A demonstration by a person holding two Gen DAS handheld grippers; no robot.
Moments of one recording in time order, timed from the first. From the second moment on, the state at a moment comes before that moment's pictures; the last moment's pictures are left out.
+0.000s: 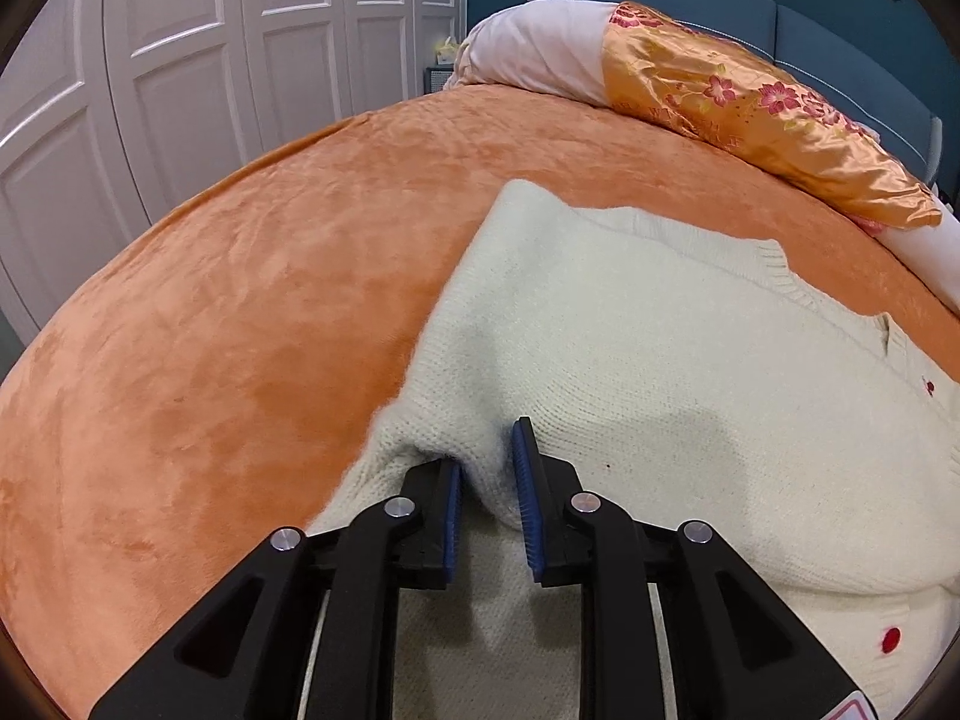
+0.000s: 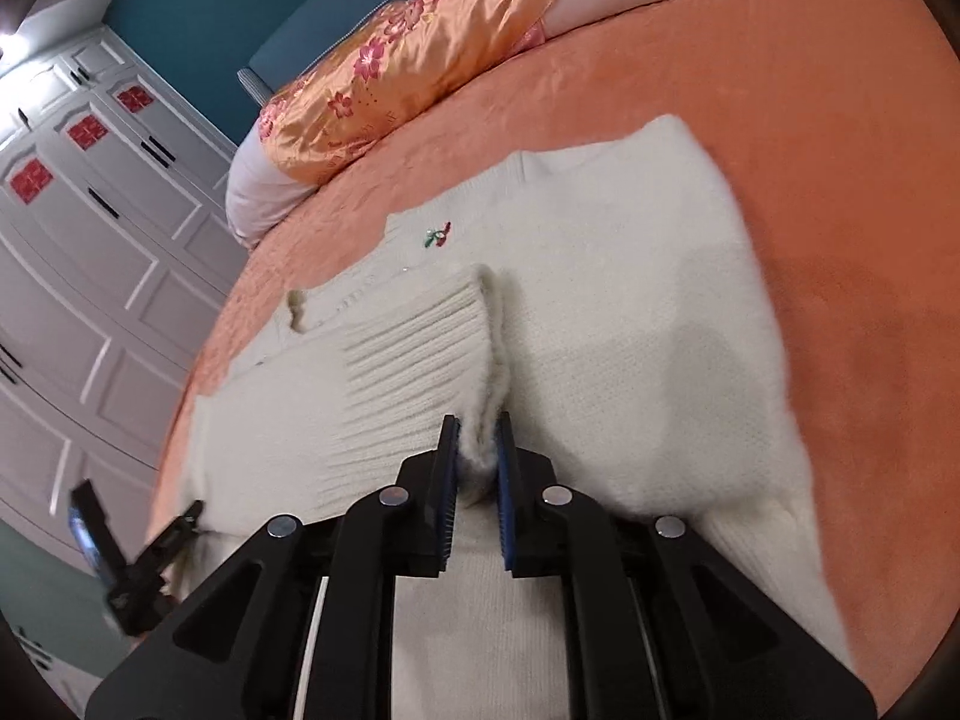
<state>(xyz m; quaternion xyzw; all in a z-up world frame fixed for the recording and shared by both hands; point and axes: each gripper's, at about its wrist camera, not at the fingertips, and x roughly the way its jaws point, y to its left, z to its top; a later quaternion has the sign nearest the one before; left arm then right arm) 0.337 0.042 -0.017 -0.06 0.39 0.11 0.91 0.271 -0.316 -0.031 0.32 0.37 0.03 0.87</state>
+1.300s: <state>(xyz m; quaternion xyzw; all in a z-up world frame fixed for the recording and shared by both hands) 0.328 0.066 -0.022 -0.15 0.37 0.06 0.92 0.401 -0.018 0.004 0.03 0.46 0.20 0.86</state>
